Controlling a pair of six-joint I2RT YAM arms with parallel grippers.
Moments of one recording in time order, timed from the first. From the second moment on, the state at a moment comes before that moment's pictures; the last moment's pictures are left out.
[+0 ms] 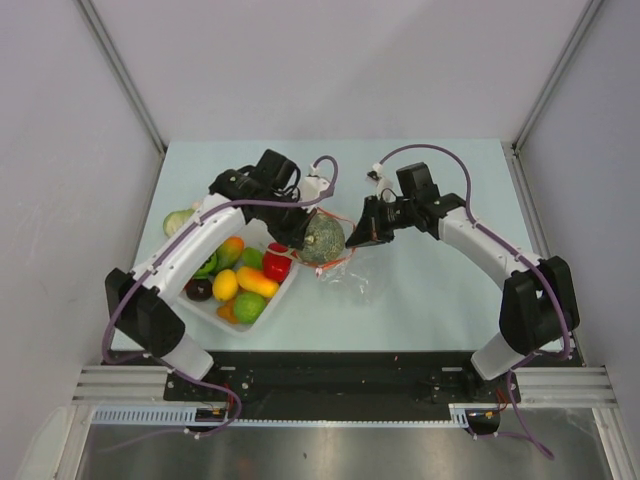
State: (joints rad) left arm -0.56 1.55 1.55 -1.09 0.34 0.24; right arm 0.44 1.58 1.23 -0.45 -0.81 0.49
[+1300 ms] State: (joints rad) left arm -0.39 1.47 1.39 -0.97 0.59 0.09; right arm 0.43 1.51 1.22 -0.41 -1.04 0.41
